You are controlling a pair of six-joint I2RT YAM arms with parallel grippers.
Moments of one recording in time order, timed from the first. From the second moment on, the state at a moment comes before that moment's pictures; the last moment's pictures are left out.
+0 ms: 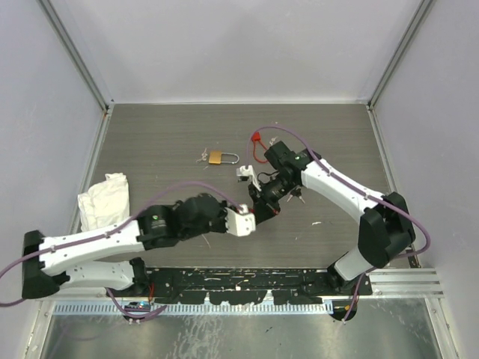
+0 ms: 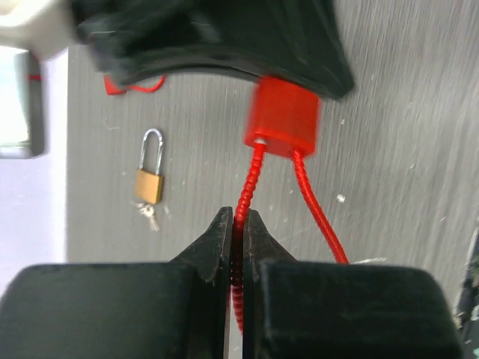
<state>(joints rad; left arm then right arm) -1.26 1.14 0.96 -0.50 -0.33 0.63 0.57 1.55 1.19 -1.02 -0.97 -0.68</state>
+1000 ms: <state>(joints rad) -0.81 1.15 0.96 -0.43 0.54 0.21 0.62 1.21 1.10 -0.85 -0.78 -0.86</state>
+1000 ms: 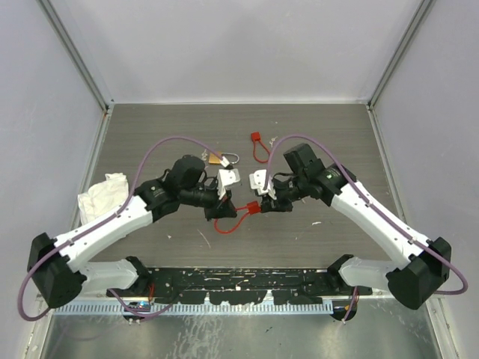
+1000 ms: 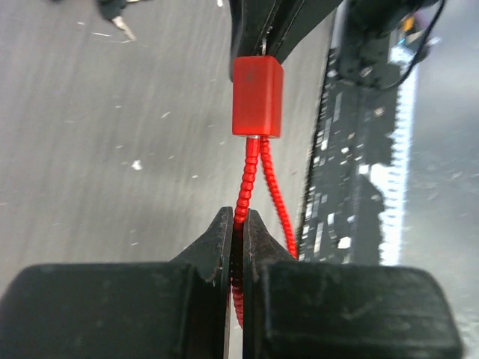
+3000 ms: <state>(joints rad) -0.72 1.16 0.78 0.03 0.80 -0.18 0.51 1.30 1.19 -0.98 -1.04 -0.79</state>
